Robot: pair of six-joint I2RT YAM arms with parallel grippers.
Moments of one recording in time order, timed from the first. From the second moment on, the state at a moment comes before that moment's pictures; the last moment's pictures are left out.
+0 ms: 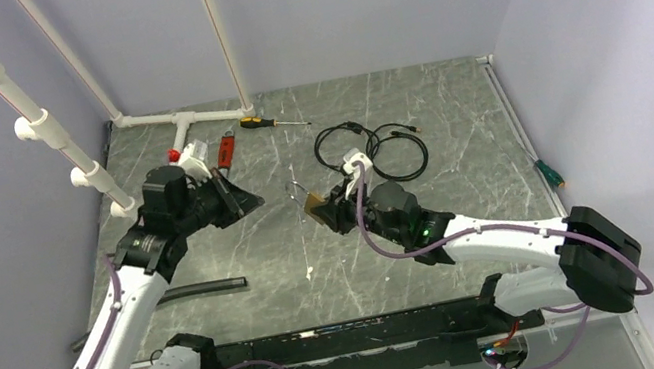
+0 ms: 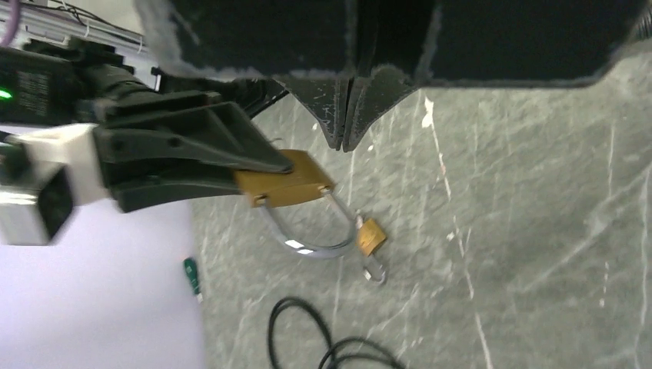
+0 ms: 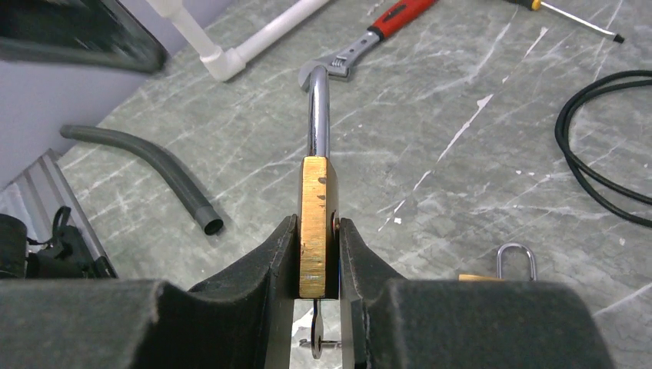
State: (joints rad) left arm -0.32 0.92 0.91 -0.44 0.39 -0.70; right arm 0.96 1.23 0.61 0.46 0.12 0.33
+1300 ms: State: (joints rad) left arm -0.32 1.21 0.83 -0.24 0.56 -0.73; right arm 0.96 1.32 0.61 0.63 -0.10 0.53
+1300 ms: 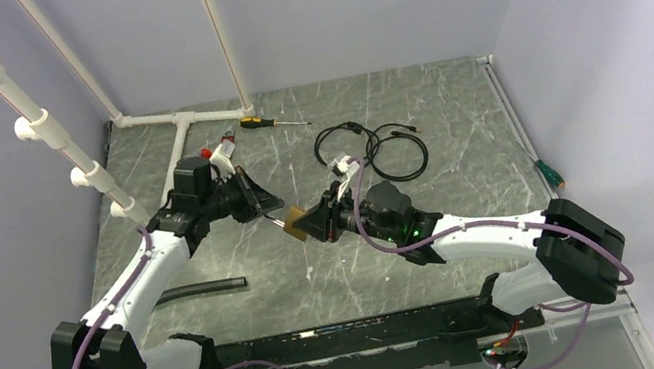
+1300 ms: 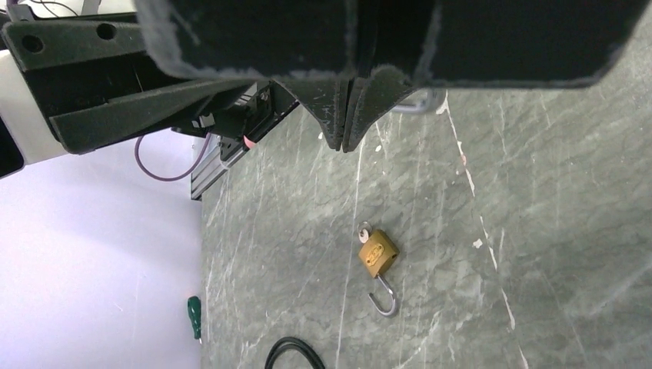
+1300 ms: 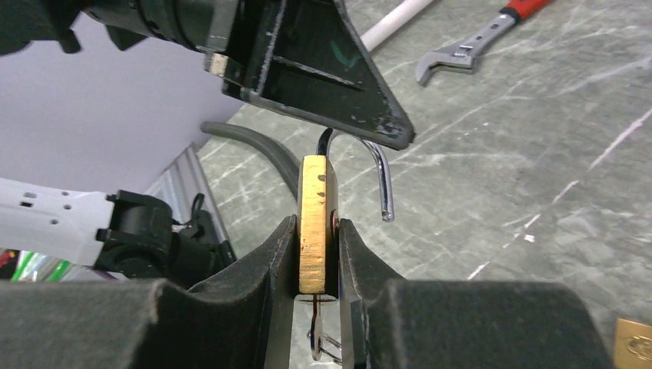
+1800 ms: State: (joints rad) left arm -0.32 1.17 0.89 -0.35 0.50 -0.67; right arm 0.96 1.31 0.61 0.62 -0.08 0.54
